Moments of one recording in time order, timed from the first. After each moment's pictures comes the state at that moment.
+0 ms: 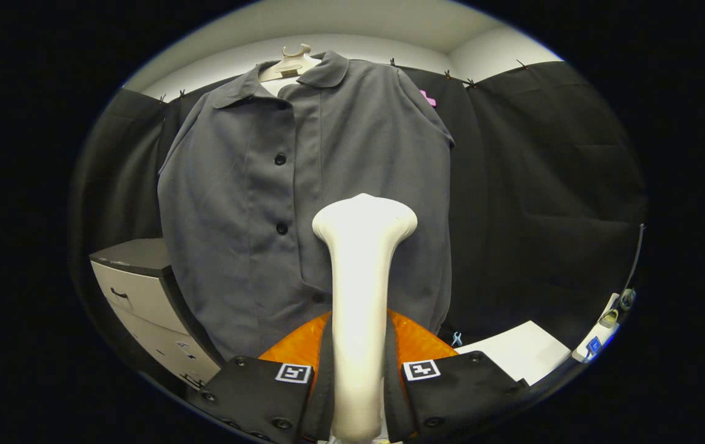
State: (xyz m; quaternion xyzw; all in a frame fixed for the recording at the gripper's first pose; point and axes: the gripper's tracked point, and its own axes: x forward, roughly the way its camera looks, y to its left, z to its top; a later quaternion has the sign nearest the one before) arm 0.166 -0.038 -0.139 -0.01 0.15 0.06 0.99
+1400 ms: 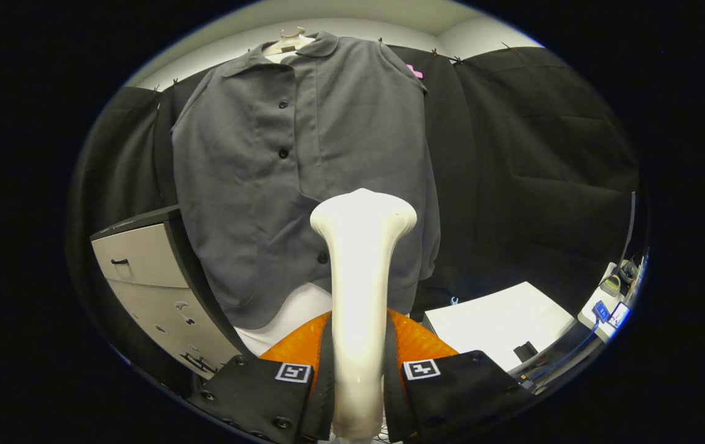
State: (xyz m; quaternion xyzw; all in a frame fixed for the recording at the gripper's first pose) arm 0.082 -0.049 -0.201 0.00 0.21 0.05 0.98
